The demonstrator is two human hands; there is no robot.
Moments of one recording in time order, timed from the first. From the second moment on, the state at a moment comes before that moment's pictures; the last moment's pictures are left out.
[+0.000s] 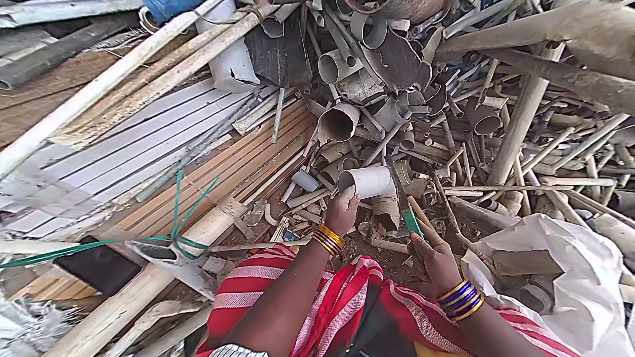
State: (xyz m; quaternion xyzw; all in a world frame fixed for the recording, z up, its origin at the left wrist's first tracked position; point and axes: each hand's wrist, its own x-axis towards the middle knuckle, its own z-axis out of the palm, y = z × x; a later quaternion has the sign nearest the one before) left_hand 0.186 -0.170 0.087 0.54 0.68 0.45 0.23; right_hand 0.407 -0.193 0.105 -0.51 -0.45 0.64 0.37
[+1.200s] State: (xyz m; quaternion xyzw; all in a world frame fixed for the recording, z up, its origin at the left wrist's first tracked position) left_hand 0.182 -0.168 0.108 0.22 0.53 0.72 0.40; right_hand 0.421 -0.182 0.108 -0.56 -0.46 0.56 0.40
